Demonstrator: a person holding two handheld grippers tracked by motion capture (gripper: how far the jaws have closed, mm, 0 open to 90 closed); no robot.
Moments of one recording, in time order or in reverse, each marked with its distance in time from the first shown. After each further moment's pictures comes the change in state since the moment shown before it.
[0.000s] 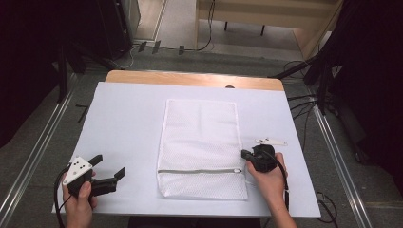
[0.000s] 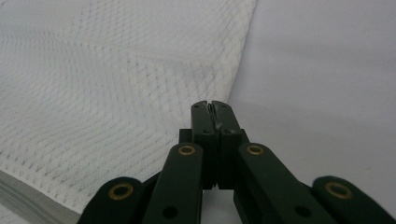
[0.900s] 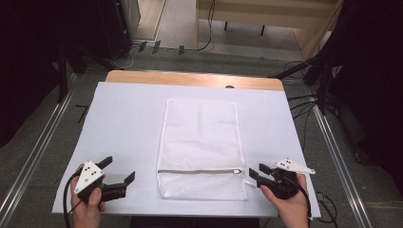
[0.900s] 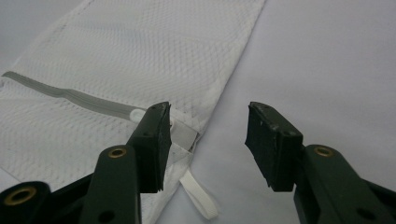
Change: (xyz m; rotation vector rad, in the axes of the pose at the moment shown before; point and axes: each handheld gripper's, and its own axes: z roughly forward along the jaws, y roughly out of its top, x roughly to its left) left arm -0.042 0.007 0.000 -0.026 -0.049 0.094; right arm -0.005 -0.046 -0.073 -0.127 0.085 -0.069
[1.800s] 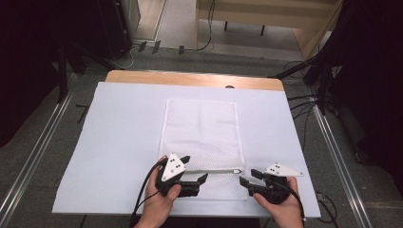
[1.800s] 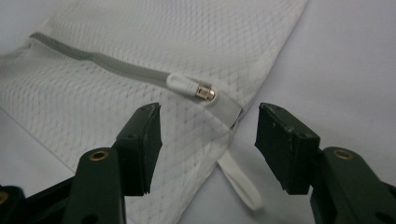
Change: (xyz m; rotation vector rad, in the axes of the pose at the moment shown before) left arm -0.142 0.056 0.101 0.084 -0.276 0.048; right arm 0.012 -0.016 0.014 0.055 0.097 -0.063
